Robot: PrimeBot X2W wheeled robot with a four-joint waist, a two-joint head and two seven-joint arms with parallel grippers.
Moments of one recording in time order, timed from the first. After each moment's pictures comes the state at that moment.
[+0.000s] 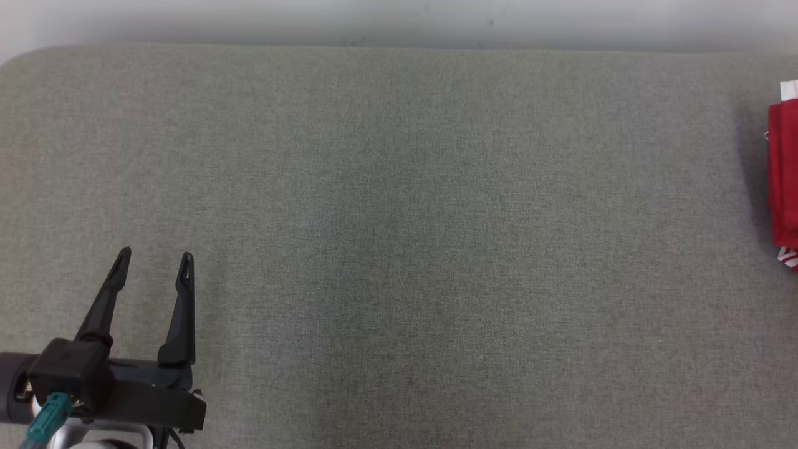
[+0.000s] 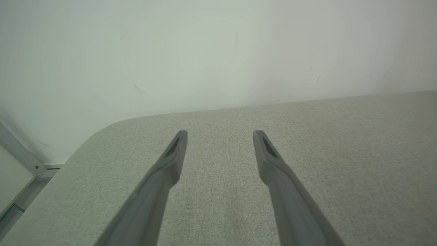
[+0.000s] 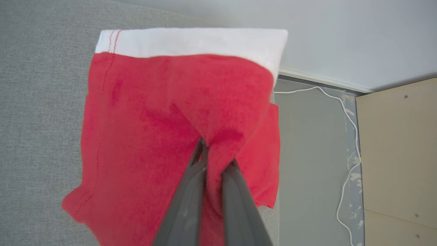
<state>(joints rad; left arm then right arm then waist) -0.16 0.45 -0.38 -0.09 -0.32 0.26 -0.18 -1.17 -0.87 0.97 0.94 0.97 0.13 0.52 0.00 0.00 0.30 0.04</state>
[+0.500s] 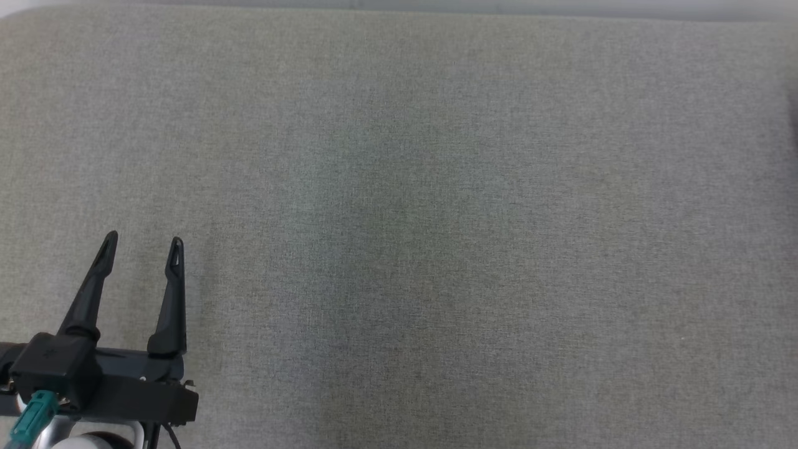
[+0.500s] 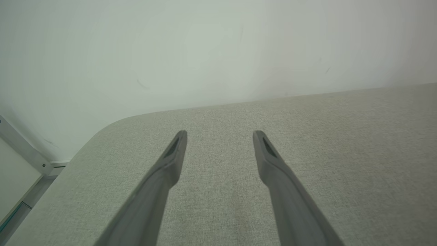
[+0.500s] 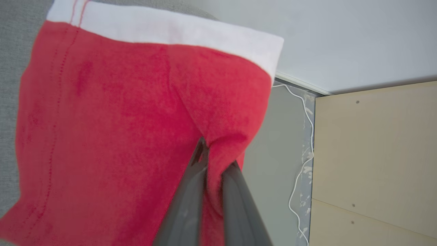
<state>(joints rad) -0.17 0.47 -0.37 -0.14 -0.31 0.27 -0.17 -1.28 -0.91 1.08 1.00 0.85 0.13 0.51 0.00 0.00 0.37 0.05</state>
